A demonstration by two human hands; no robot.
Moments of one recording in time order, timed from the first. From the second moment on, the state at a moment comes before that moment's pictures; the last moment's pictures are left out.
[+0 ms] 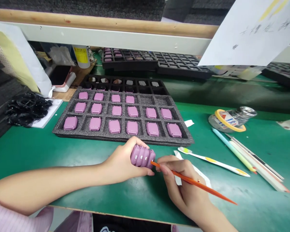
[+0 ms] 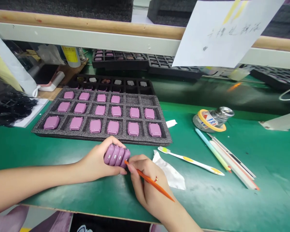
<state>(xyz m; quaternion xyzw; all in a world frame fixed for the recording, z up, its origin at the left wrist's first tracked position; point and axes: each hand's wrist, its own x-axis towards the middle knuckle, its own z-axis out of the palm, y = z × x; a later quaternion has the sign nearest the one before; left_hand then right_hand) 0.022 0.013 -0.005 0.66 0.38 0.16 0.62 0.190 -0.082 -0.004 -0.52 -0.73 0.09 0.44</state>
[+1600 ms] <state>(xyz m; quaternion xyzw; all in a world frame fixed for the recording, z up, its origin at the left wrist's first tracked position) 0.023 0.012 -0.008 0.64 0.35 0.18 0.66 0.199 -0.068 0.011 -0.53 -0.76 0.14 0.35</state>
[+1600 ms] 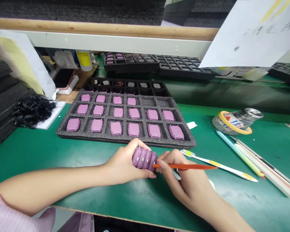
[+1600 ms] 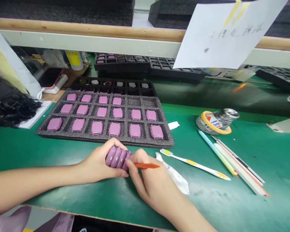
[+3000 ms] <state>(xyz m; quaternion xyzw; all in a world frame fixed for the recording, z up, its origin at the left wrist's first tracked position) 0.017 0.015 -0.009 0.66 0.36 0.16 0.64 0.340 0.001 -0.015 -0.72 -0.65 -0.06 0.25</state>
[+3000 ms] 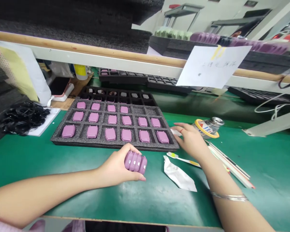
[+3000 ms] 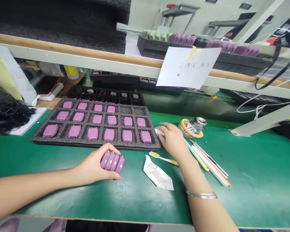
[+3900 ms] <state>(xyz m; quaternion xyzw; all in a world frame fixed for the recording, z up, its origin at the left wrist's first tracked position) 0.017 0.016 -0.009 0.68 0.34 0.16 0.63 0.217 -0.097 0.004 -0.60 -0.73 0.00 0.33</state>
